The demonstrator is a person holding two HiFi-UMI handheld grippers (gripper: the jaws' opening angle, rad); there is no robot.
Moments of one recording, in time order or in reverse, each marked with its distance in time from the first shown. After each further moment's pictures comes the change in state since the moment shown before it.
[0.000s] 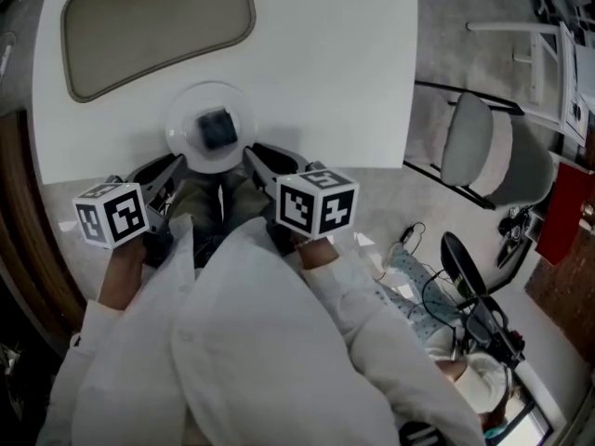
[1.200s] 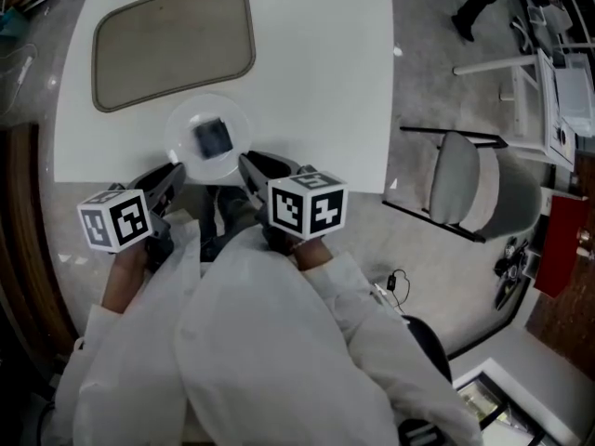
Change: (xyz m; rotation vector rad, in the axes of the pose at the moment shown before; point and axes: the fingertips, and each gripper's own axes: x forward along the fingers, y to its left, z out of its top) left arm -0.038 -0.027 0.024 0.071 -0.177 0.043; right arm -0.020 0.039 0.038 -0.180 -0.057 0.052
